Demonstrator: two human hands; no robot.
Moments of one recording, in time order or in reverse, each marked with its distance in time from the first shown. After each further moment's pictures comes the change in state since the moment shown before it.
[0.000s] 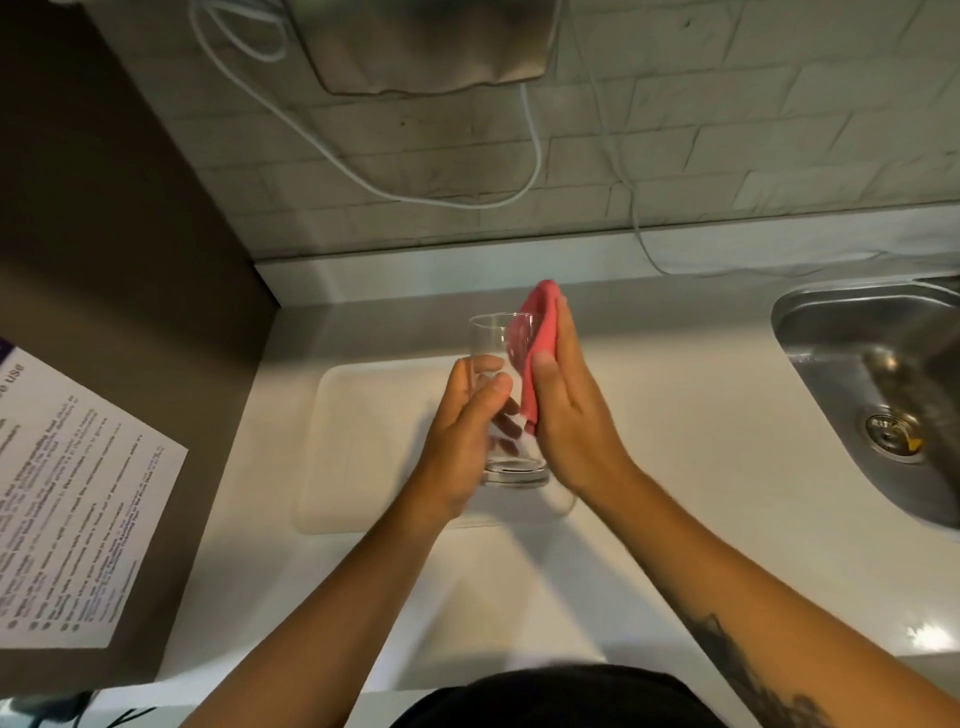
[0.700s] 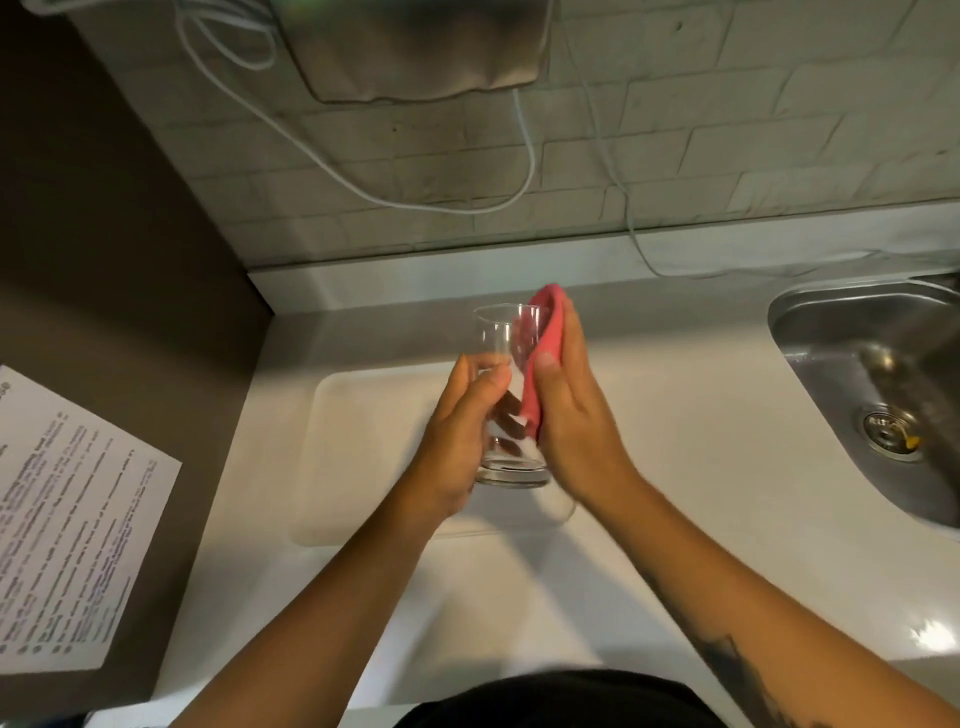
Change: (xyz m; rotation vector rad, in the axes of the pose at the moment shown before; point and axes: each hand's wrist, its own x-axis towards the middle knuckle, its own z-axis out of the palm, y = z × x) left_hand 0.008 0.016 0.004 -0.064 -0.074 -0.046; right_hand 0.001 -0.010 -0.003 0.045 0.043 0.067
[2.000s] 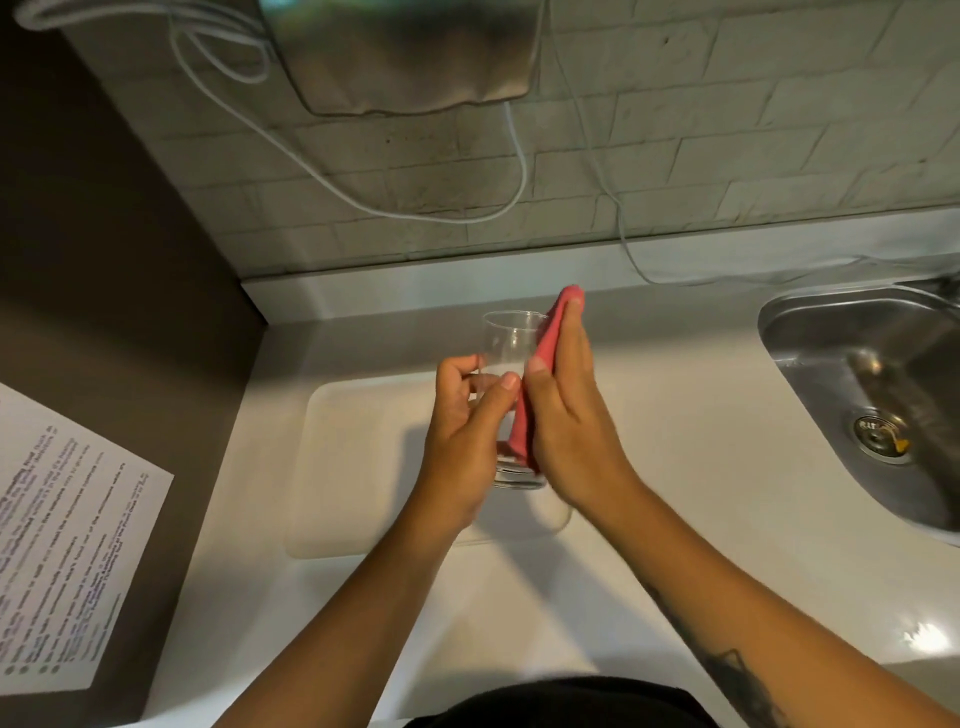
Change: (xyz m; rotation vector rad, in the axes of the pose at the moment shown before) left_hand -0.007 0.003 0.015 0.120 0.192 0.104; right_hand -0.001 -0.007 -0.002 -0.130 0.036 0.036
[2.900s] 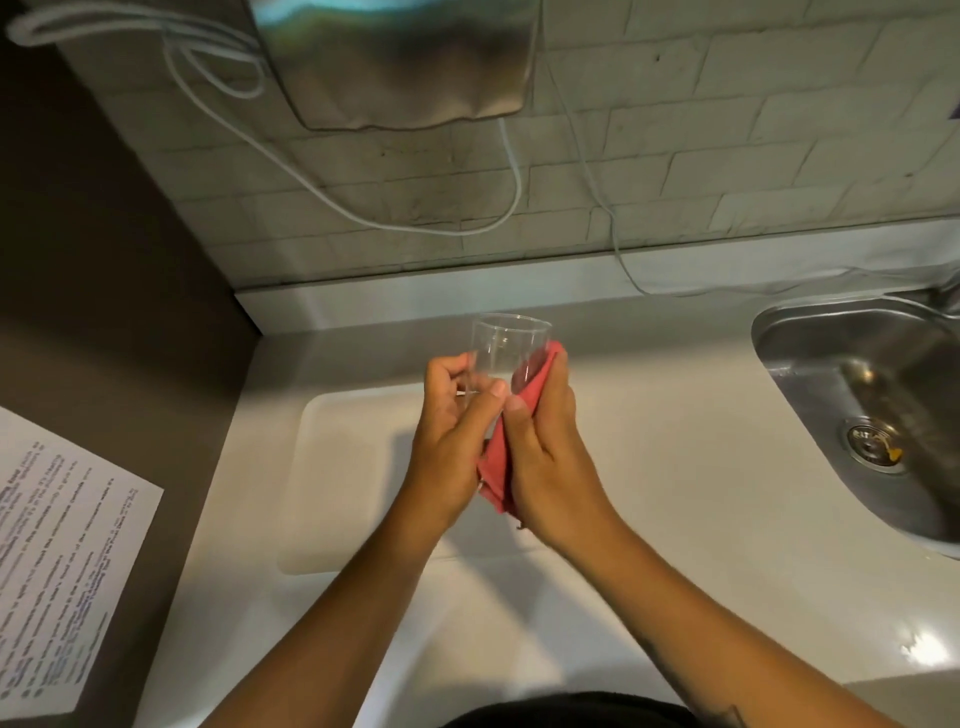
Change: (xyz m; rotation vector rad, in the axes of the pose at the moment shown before) left_hand 0.009 0.011 -0.008 -0.030 -0.031 0.071; right_hand -0.014 -0.003 0.012 0.061 0.046 -0.016
